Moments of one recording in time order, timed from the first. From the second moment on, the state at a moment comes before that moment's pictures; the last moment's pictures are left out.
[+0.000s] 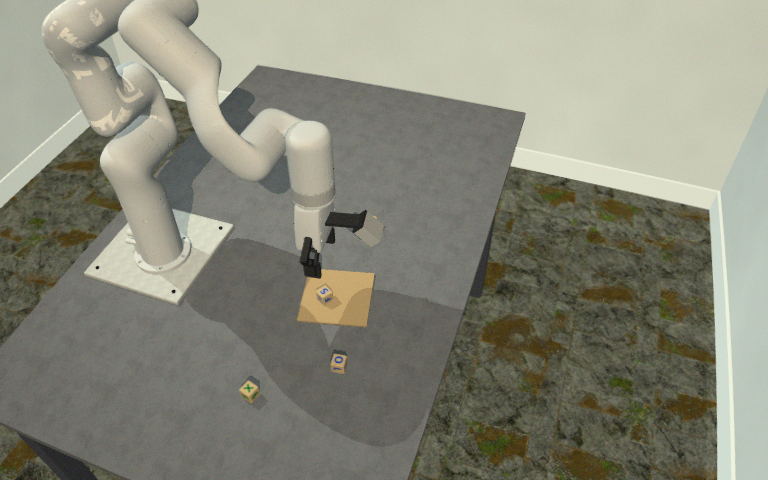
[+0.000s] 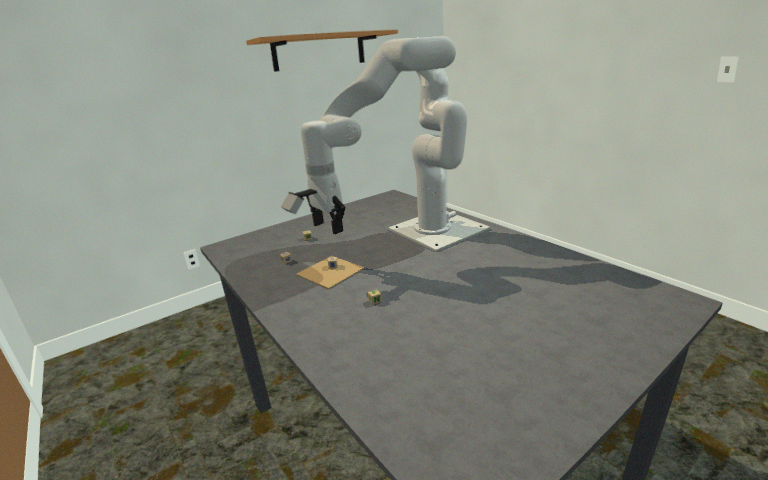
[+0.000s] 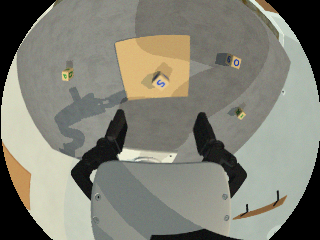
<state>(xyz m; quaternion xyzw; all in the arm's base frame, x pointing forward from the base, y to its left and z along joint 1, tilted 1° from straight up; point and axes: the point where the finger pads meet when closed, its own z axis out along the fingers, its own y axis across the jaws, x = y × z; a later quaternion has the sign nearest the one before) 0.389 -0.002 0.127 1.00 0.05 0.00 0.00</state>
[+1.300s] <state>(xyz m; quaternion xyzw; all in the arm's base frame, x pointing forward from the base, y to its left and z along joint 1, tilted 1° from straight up) 0.389 -0.001 0.103 0.90 0.43 0.00 0.00</state>
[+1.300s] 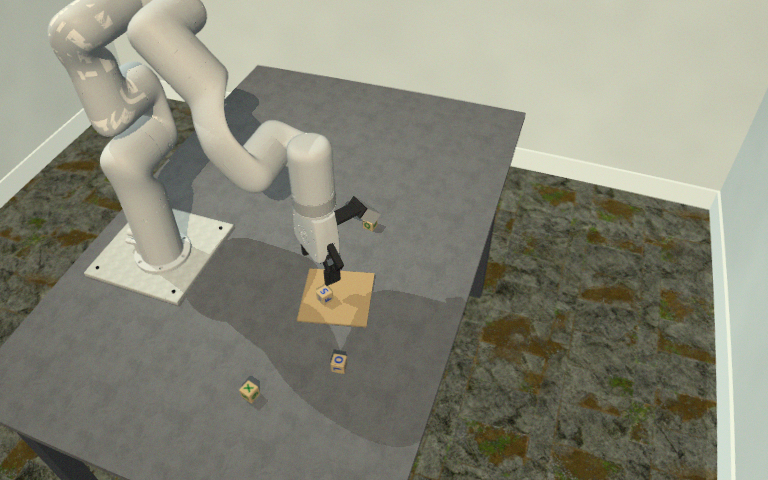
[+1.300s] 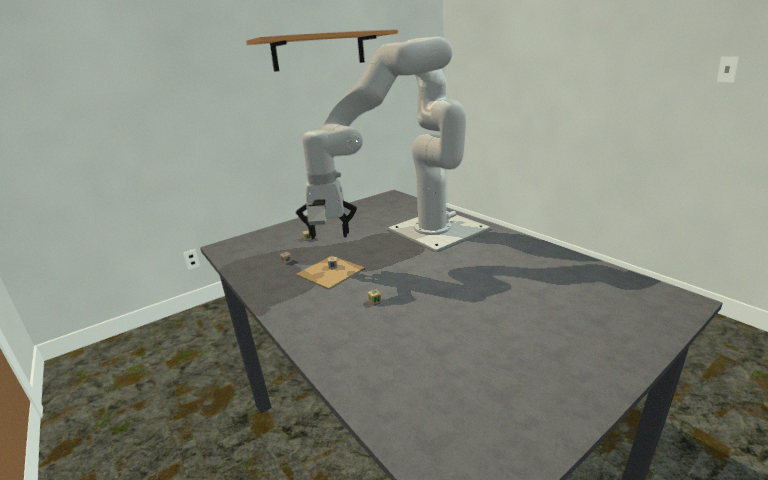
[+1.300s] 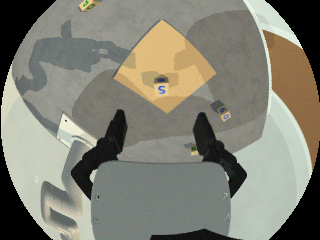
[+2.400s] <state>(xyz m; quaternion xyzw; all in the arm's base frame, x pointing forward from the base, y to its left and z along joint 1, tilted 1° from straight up) 0.389 -0.001 0.099 0.88 0.48 0.00 0.00</state>
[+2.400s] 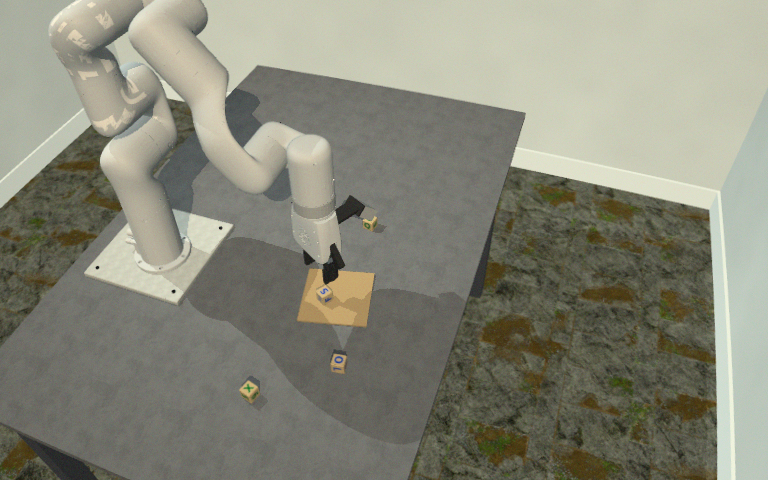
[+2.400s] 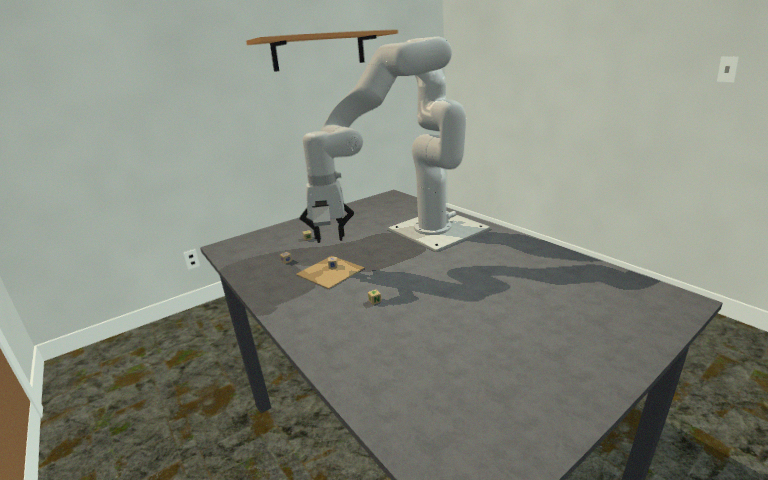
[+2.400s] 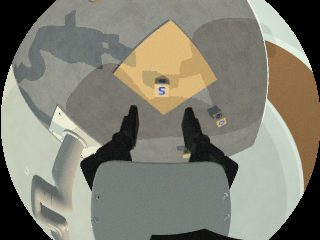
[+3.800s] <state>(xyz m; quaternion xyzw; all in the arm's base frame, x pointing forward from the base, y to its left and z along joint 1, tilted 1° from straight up) 0.389 -0.001 0.078 0.88 0.48 0.00 0.00</state>
